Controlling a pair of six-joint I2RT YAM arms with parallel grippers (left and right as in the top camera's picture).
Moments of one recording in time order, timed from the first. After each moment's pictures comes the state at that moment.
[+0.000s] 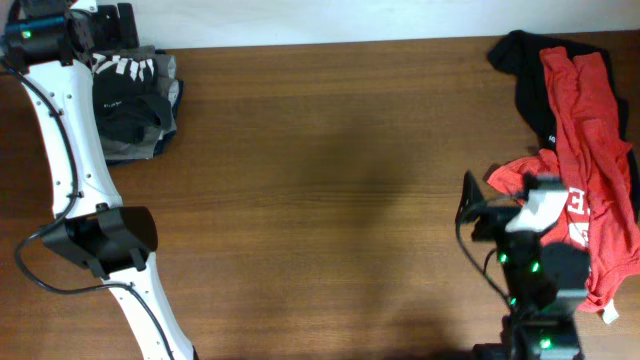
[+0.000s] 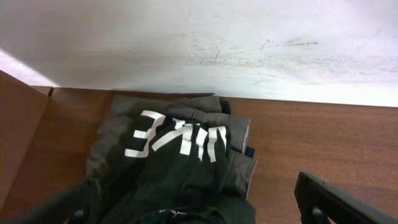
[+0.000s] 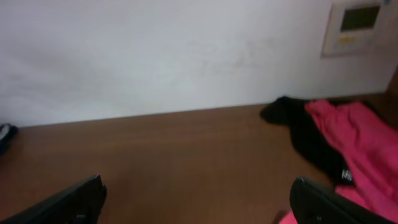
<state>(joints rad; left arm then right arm) 0.20 2.33 2.72 -1.10 -0.03 0.13 -0.06 0.50 0.41 -0.03 -0.07 0.11</state>
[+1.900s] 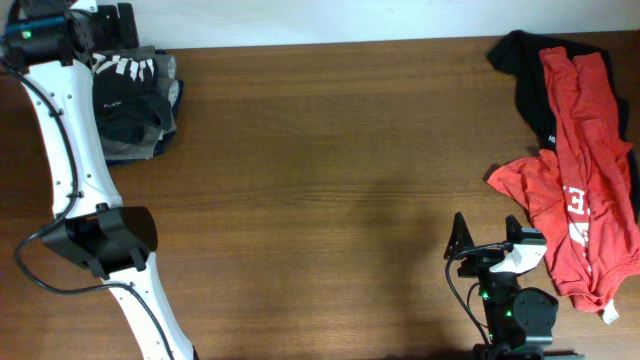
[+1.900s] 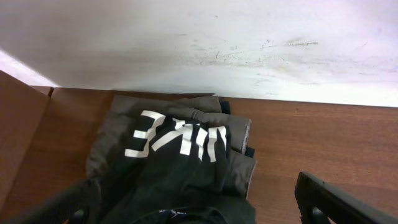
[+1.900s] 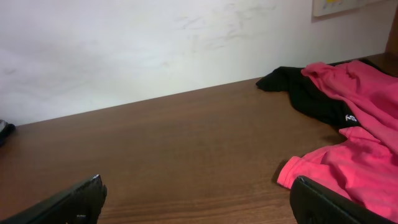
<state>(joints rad) 0.20 2.33 2.72 -1.10 -0.03 0.13 -0.08 0.01 0.01 -0.07 -0.06 0.20</state>
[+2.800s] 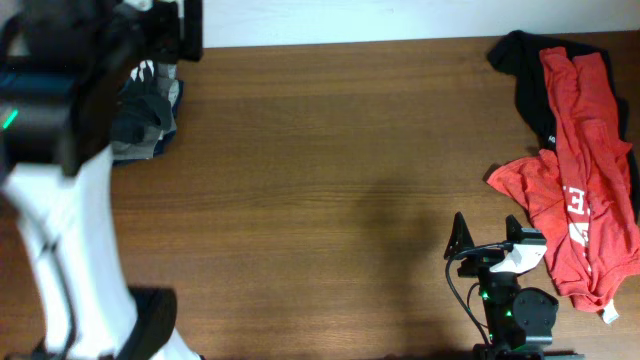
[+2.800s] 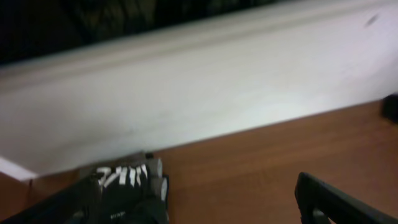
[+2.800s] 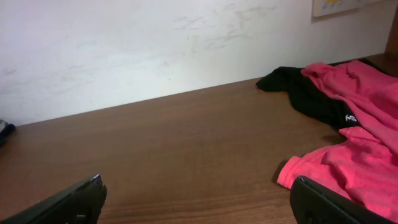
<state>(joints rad) -0.12 1.82 2.72 -1.31 -0.01 0.13 -0.08 0.01 0.01 -0.07 -0.06 0.20</state>
